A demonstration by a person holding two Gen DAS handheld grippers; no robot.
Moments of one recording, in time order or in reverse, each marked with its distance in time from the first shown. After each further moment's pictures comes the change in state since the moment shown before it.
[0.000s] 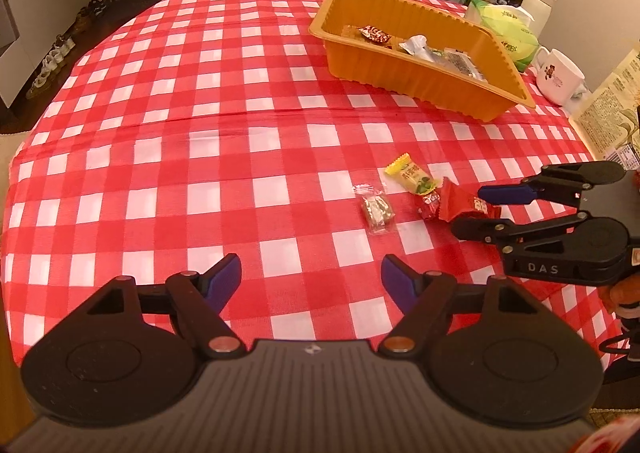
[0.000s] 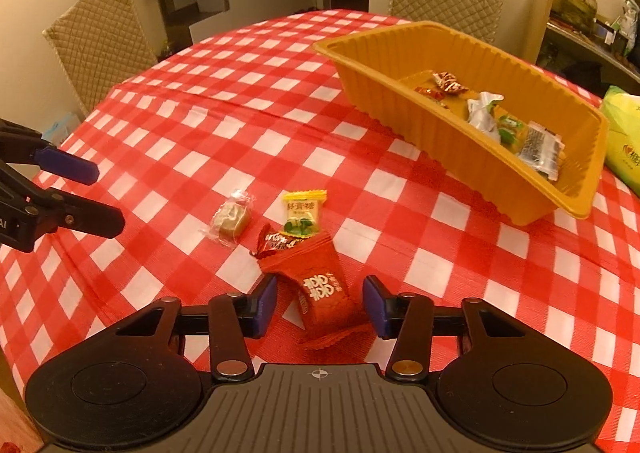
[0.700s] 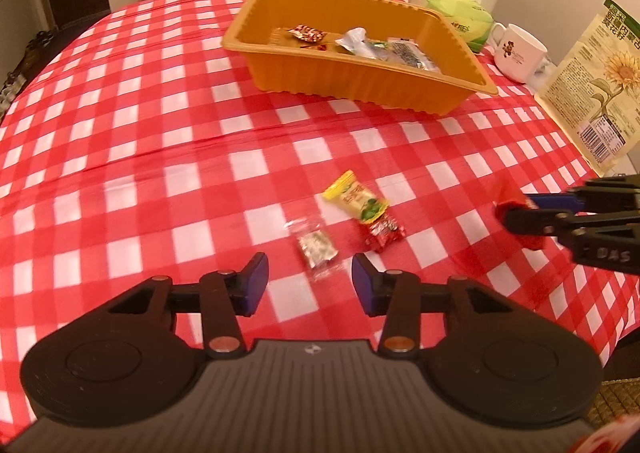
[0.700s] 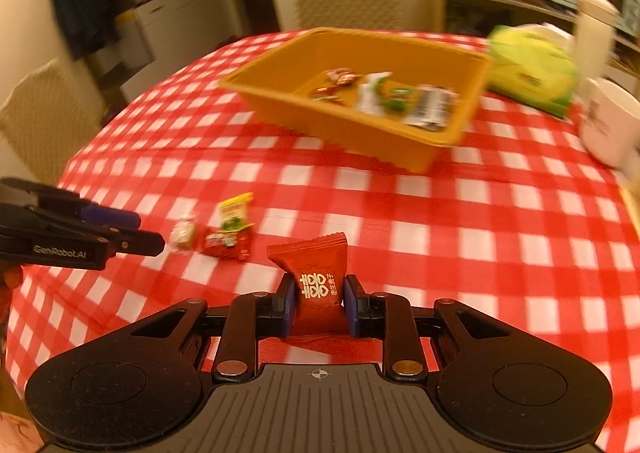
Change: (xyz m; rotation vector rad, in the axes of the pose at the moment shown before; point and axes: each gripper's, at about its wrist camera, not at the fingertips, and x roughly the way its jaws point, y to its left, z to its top) left arm 0.040 -0.036 0.025 0.138 -0.006 -0.098; right arm -0.063 -0.036 -0.031 0.307 -0.069 -0.103
